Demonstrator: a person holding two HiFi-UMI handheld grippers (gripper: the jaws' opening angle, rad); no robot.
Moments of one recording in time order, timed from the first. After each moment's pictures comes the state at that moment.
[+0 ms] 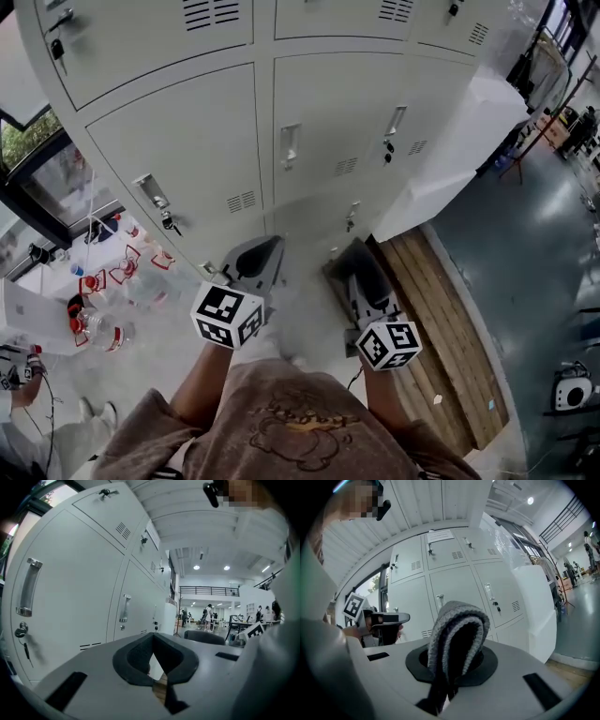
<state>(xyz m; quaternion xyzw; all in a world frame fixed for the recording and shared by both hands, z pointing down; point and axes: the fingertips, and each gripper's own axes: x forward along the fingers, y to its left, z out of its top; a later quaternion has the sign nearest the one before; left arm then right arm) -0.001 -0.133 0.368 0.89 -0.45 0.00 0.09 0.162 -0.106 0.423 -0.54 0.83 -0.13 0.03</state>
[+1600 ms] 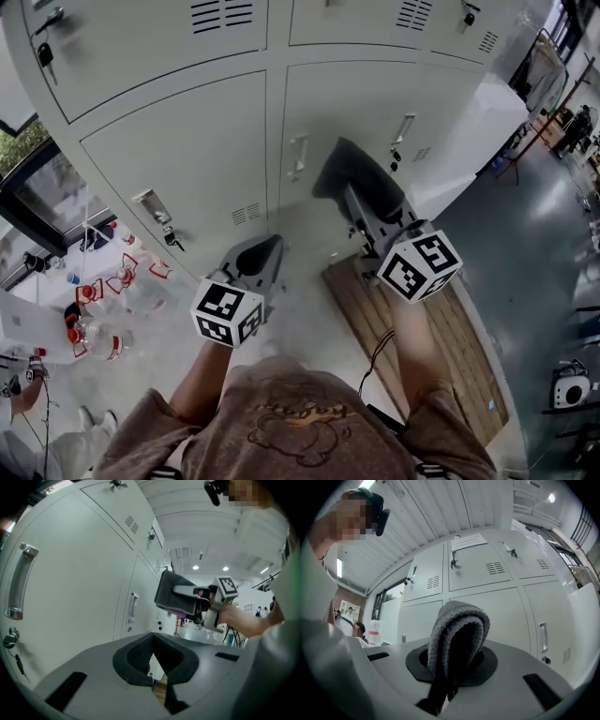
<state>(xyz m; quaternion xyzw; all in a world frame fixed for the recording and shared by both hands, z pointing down) -0.021 -0.168 0.372 0.89 -0.44 0.01 0.09 0.083 -0.220 0.254 -0.40 0.92 -0.01 0.06</state>
